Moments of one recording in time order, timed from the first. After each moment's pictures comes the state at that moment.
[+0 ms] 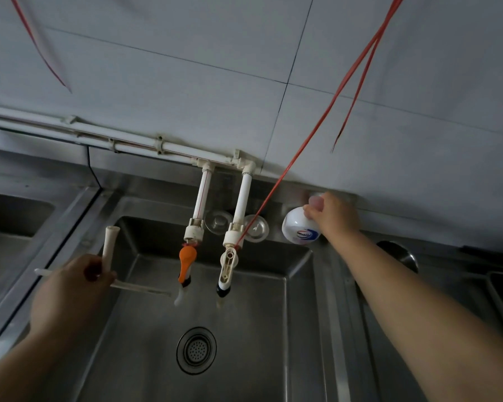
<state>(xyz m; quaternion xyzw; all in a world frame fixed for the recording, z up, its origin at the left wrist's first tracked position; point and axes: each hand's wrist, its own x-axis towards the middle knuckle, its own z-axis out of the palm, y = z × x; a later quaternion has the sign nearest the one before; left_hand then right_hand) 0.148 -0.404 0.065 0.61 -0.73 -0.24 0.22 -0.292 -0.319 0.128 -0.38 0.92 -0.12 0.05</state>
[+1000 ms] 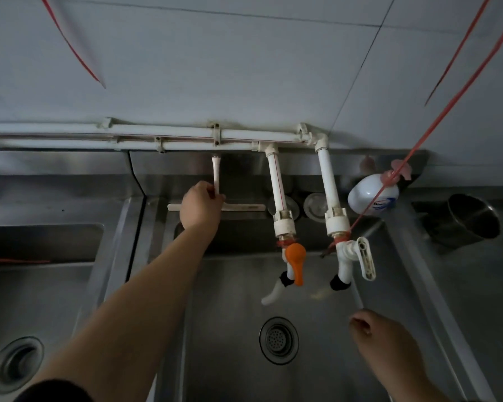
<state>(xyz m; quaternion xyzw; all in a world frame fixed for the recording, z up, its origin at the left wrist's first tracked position) 0.048 -0.579 0.018 0.54 -0.74 -0.33 0.23 -0.037 -0.232 0.039 -0.23 0.95 -0.07 0.21</state>
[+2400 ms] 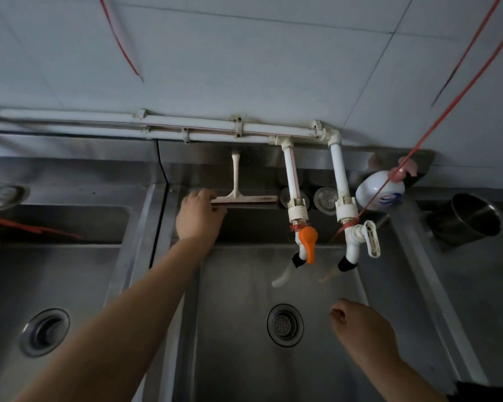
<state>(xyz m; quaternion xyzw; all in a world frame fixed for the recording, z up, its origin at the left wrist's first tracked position) 0.121 -0.546 0.038 0.52 -0.80 -0.24 0.19 0.005 -0.244 0.035 -0.33 0.93 -0.02 0.16</state>
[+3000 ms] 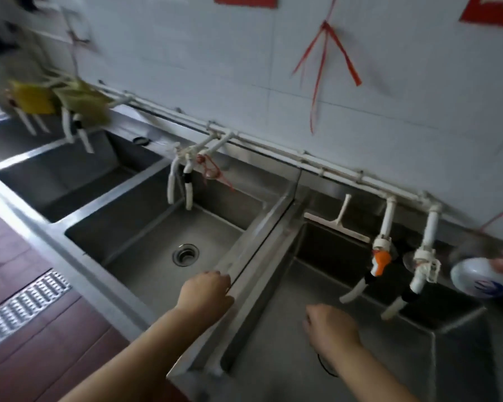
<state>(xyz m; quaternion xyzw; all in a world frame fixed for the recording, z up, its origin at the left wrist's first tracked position) 0.383 -0.308 0.127 0.60 -0.79 -0.14 -0.02 0.135 -0.246 0.098 -0.69 0.71 0.06 0.14</state>
